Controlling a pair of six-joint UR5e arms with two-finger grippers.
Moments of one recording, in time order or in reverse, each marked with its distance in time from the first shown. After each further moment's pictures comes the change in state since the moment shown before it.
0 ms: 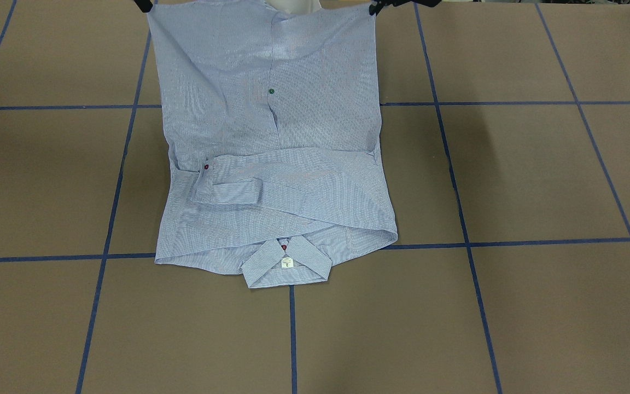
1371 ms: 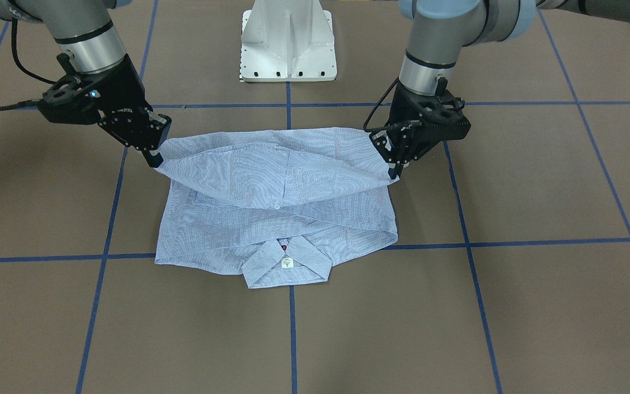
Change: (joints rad) left arm -0.340 -0.372 0.551 -0.032 0.279 0.205; right arm 0.421 0.603 -0.606 -0.141 0.076 -0.265
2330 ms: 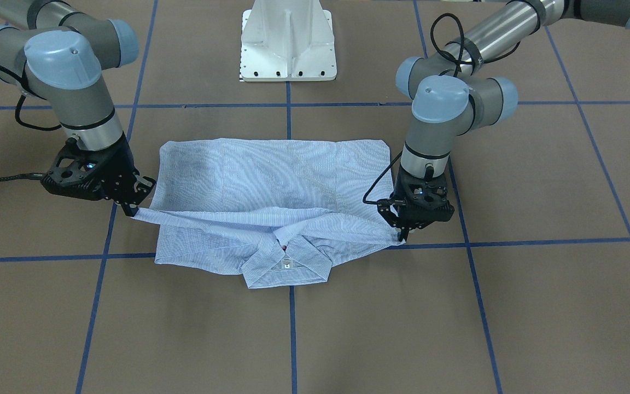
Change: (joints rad) left arm -0.026 -0.029 0.317 -0.279 0.010 0.291; right arm 0.025 0.006 -0.201 0.008 -0.003 -0.182
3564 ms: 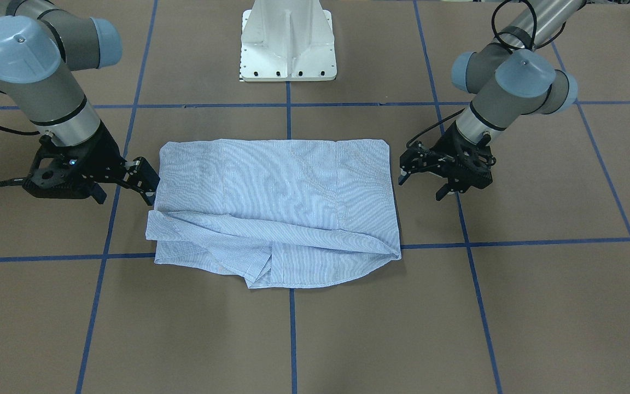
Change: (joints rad) left arm -0.023 0.302 -0.125 -0.433 -0.349 -0.016; right arm 0.088 0.021 0.020 0.001 0.196 -0.128
